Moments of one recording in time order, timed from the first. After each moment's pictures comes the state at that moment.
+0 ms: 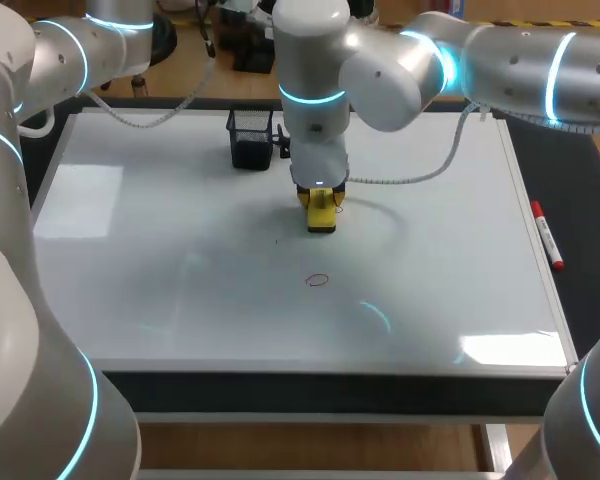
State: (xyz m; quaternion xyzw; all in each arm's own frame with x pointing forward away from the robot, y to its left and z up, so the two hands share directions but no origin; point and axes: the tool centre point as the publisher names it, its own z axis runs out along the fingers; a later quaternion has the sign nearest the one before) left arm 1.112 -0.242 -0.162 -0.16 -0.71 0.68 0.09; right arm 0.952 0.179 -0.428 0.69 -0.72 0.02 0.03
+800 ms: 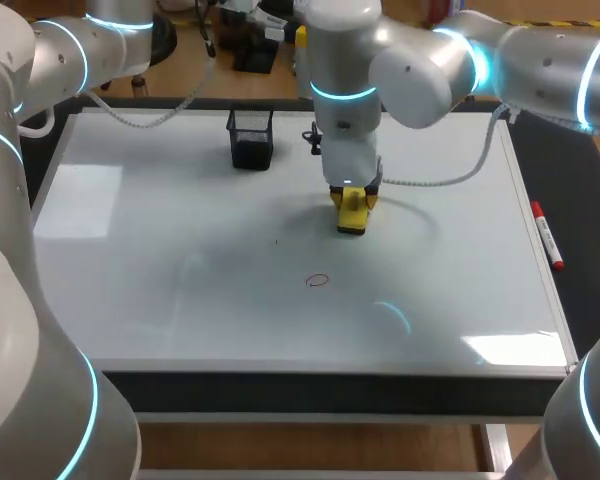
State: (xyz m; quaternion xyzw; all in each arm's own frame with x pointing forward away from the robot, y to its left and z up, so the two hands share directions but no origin) left arm 1.112 -0.242 -0.162 -0.16 -0.71 0.68 0.09; right arm 0.947 0.118 -0.429 0.63 -0.77 0.02 0.06
